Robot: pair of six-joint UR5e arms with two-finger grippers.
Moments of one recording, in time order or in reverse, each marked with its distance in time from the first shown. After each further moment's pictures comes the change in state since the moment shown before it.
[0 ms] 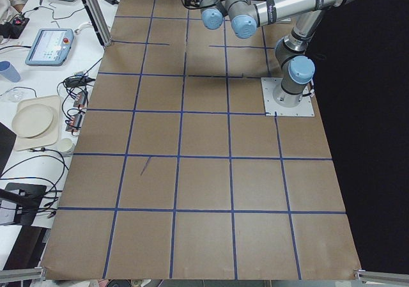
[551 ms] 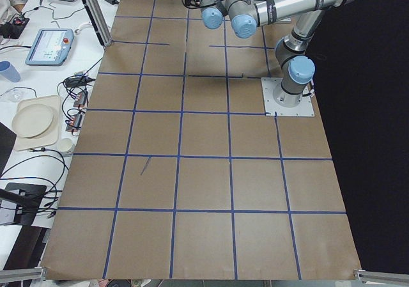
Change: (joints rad) left arm -0.002 0.001 0.000 0.001 0.003 0.000; right arm 0.089 -0.003 0.002 -0.004 0.027 0.062
